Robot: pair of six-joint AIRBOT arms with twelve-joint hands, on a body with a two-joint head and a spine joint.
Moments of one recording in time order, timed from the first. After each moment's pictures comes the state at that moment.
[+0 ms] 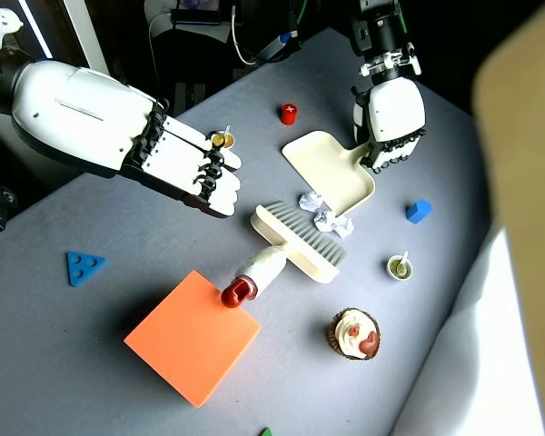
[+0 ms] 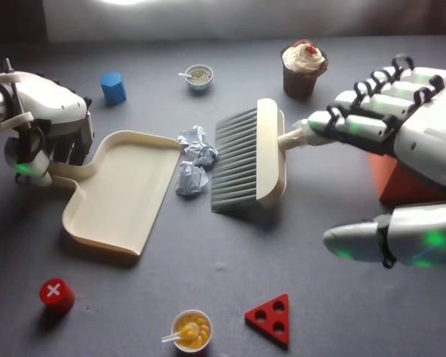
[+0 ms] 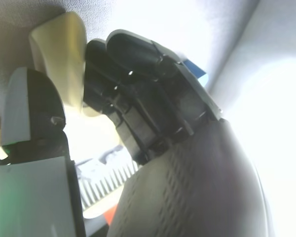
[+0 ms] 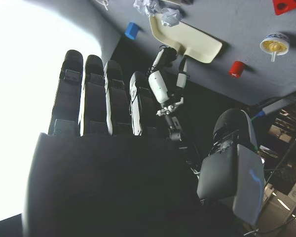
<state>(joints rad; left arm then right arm) 0.43 -1.13 1.48 0.41 0.03 0.66 -0.42 -0.70 0.50 -2.19 -0.57 0.95</state>
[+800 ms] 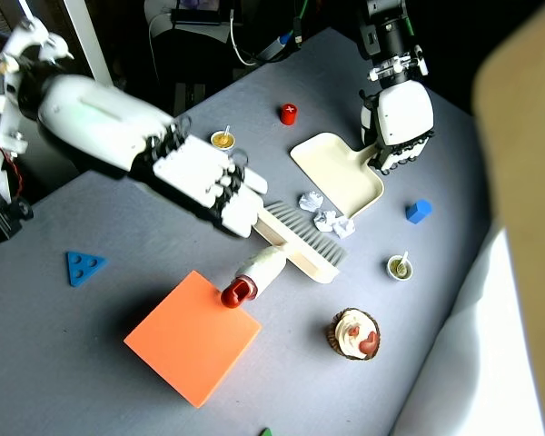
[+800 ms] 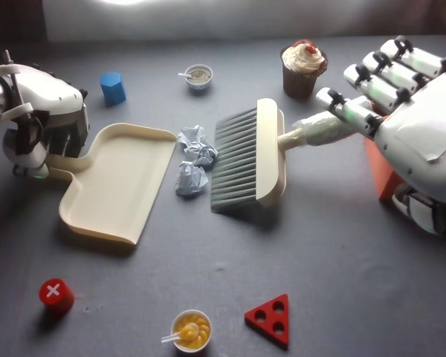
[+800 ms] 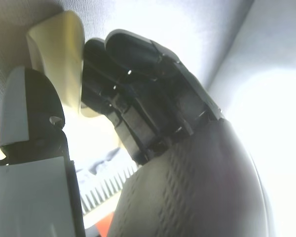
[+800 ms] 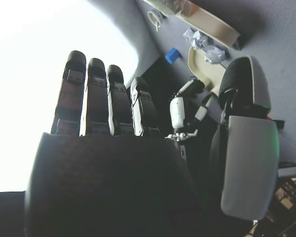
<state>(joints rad) 0.41 -1.16 1.53 0.41 0.04 0.66 -0.53 -0.95 0.59 -2.17 -0.98 0.63</state>
